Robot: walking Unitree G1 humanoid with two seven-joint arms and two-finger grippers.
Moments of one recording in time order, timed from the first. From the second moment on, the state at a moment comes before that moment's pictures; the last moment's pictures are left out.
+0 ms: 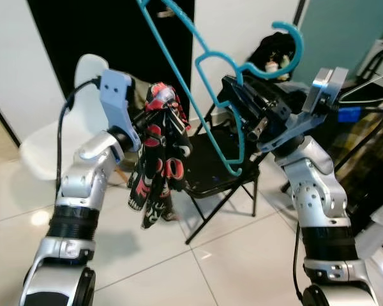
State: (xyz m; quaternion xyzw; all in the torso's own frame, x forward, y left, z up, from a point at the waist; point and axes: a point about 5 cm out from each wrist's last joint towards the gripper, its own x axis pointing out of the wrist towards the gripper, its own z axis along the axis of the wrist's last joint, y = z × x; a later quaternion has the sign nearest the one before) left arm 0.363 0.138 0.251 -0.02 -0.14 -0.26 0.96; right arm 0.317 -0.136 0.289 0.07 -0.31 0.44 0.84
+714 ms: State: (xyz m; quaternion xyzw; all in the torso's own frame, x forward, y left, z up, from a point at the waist) left arm 0.339 0.084 0.166 -0.11 -0.03 -0.31 0.94; right arm 0.321 -0.144 0.214 -0.01 -0.14 0.37 0.92
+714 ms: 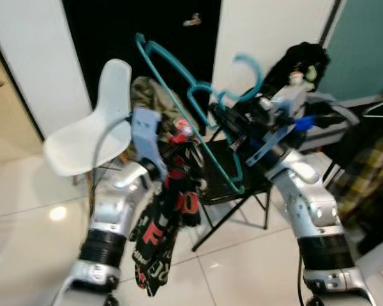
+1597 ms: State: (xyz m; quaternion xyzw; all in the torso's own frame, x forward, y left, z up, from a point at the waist) left arm 0.340 0.161 0.147 0.10 -0.04 -0.33 0.94; right arm 0.299 -0.206 0.138 -0.12 0.04 0.33 0.93
